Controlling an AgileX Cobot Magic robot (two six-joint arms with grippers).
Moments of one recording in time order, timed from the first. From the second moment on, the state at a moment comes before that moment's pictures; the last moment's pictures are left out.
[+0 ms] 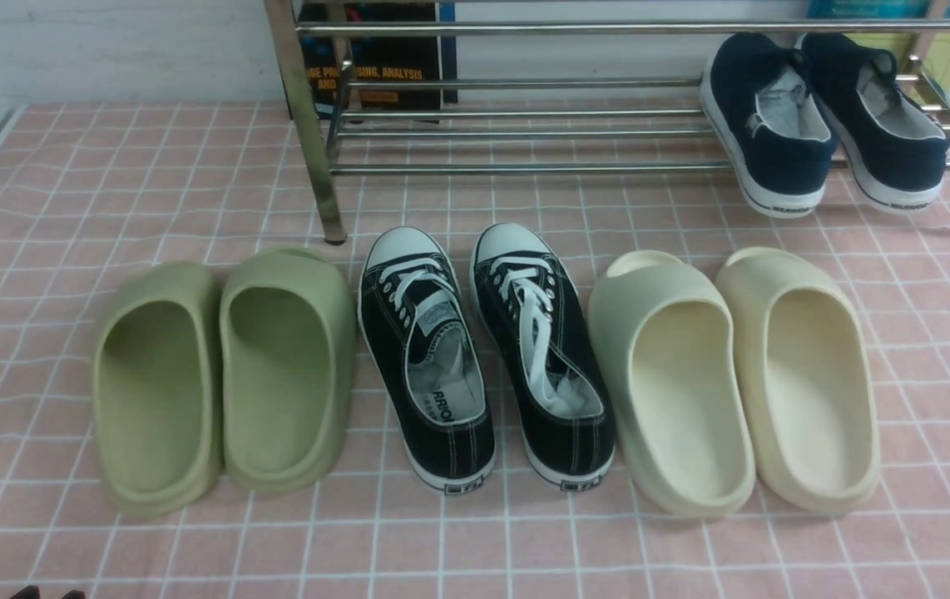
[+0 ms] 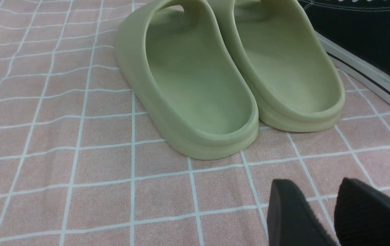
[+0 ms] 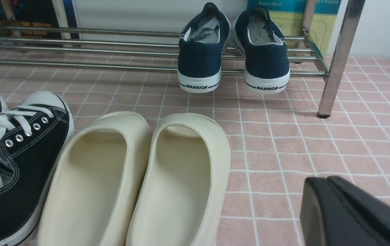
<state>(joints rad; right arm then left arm) -0.06 0.19 -0.26 0.26 0.31 -0.19 -0.12 -0.01 0.02 -0.07 0.38 0.10</state>
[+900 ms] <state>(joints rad) -0.06 -0.01 0.02 0.20 0.25 -0.19 -0.12 -0.01 0.02 -0.07 0.38 0.10</state>
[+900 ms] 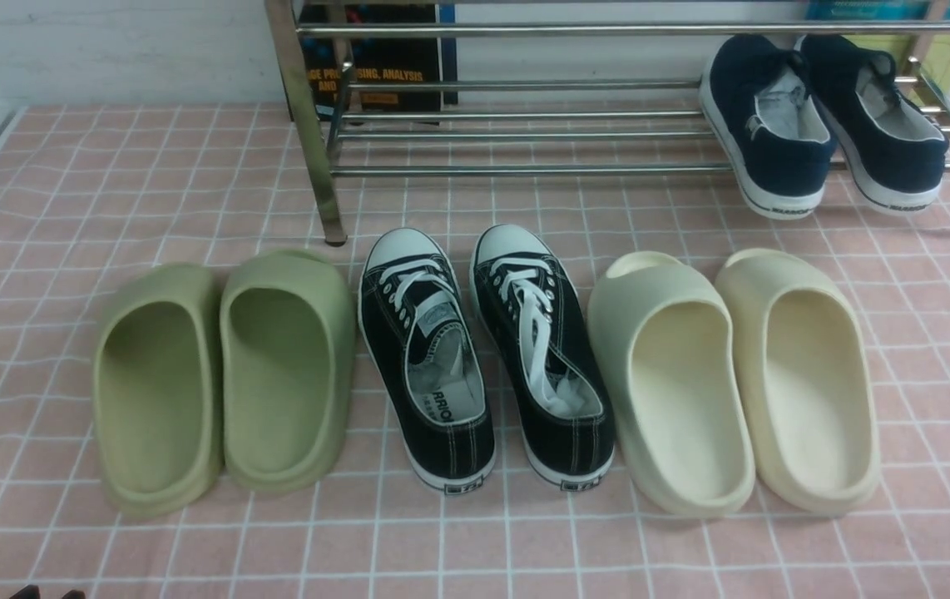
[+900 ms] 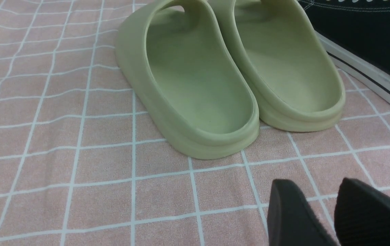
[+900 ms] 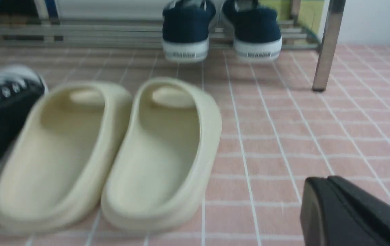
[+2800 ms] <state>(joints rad) -0.06 -0.01 0.01 0.08 0.37 -0.01 -0.12 -0.01 0.02 -0.07 0.38 0.10</state>
